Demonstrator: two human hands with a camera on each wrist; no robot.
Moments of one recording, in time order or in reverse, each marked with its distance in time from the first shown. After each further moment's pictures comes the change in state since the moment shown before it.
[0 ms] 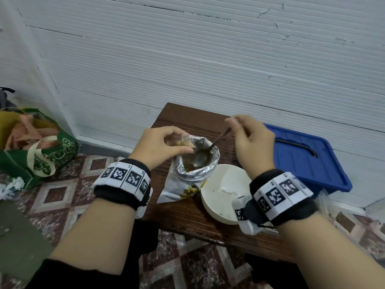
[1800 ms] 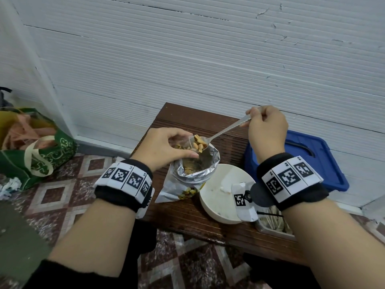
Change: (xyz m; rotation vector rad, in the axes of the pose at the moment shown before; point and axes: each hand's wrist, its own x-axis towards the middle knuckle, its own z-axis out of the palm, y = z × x) left_hand -0.001 0.006 0.005 -0.018 -0.048 0.006; right_hand 0.030 -0.010 -0.015 0.034 0.106 0.361
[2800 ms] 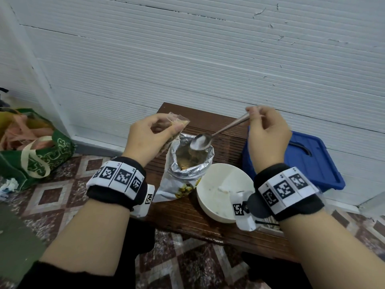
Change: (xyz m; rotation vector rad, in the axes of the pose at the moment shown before) left_hand 0.000 0.008 -0.009 -0.208 0.284 -0.031; right_hand -0.018 0.007 -0.005 0.107 0.106 -0.186
